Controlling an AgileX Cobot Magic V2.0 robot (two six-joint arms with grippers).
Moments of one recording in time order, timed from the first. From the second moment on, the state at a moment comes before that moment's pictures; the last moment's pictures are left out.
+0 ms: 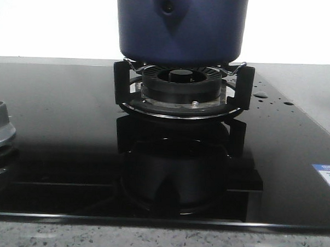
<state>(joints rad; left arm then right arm) -0.34 1.73 -1.42 -1.52 0.90 1.67 -0.01 0.52 -0.68 0.94 1.02 -0.80</state>
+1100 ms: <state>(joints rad) -0.40 1.76 -1.43 -1.61 0.86 1.77 -0.01 0.52 -0.68 0.97 0.91 -0.81</state>
